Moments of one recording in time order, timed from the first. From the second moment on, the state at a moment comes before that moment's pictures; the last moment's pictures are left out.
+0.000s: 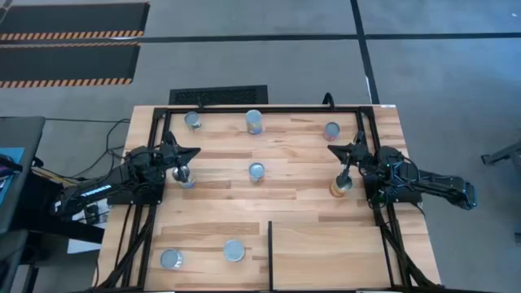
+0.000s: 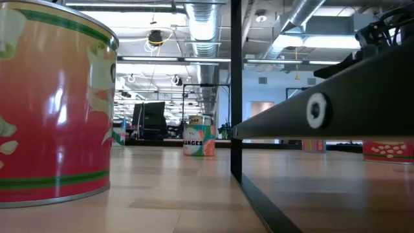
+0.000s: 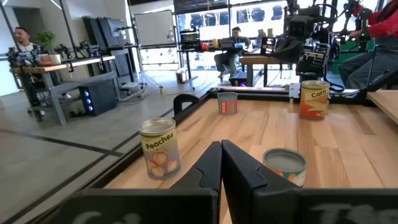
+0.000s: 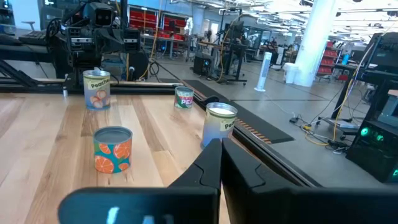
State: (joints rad) left arm 0.38 0.01 0.03 -0.02 -0.01 0.07; right arm -0.30 0.04 0.00 0.05 0.15 -0.14
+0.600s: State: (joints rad) left arm 0.38 0.01 0.03 -0.02 -0.01 0.08; right arm -0.30 0.04 0.00 0.04 0.15 -0.14
